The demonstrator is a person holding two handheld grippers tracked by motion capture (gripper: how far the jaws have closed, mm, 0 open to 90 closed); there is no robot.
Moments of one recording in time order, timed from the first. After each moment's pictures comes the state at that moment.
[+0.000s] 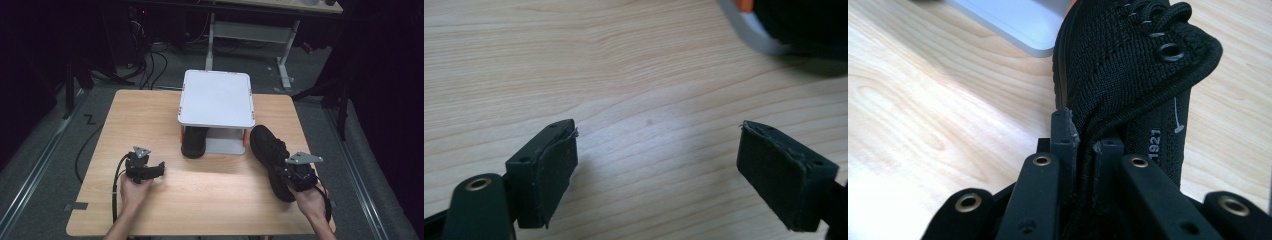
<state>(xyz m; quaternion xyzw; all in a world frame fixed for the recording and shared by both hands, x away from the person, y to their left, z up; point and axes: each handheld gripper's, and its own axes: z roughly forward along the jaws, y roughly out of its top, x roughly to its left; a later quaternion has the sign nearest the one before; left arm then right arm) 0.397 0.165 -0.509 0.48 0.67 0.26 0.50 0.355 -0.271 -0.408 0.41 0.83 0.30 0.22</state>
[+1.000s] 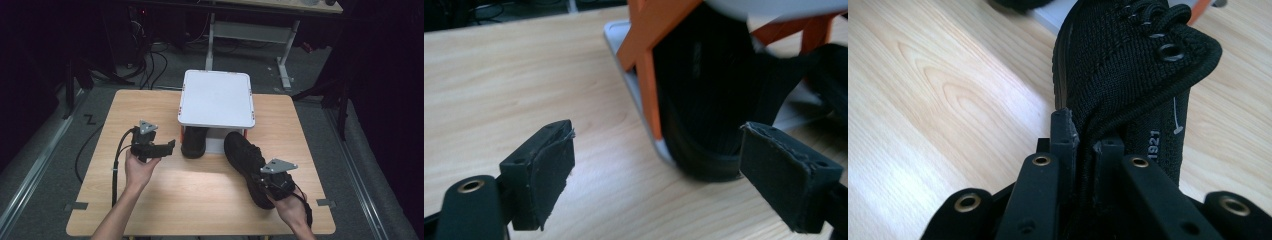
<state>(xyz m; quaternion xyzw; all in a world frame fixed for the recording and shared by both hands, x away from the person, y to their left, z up) 0.418 0.137 -0.406 0.49 0.62 0.24 0.57 0.334 -0.208 -0.407 0.35 0.86 0.31 0.20</state>
